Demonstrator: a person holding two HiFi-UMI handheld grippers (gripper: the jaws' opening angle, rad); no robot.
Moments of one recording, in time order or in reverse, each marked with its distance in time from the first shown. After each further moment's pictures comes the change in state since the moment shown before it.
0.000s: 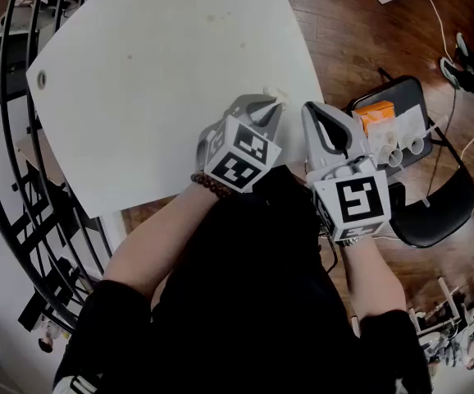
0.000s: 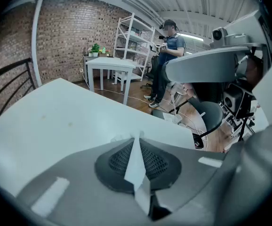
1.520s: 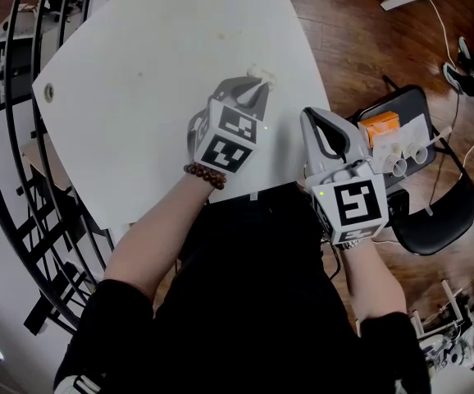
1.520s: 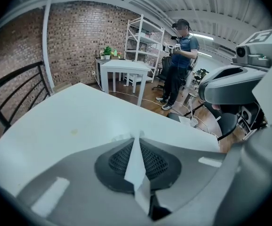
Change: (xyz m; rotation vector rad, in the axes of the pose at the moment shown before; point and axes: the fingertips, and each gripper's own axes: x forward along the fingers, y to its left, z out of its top) left arm -0.011 0.090 0.028 -0.035 -0.018 0.128; right arm 0.030 0.000 0.016 0.010 0.008 0.003
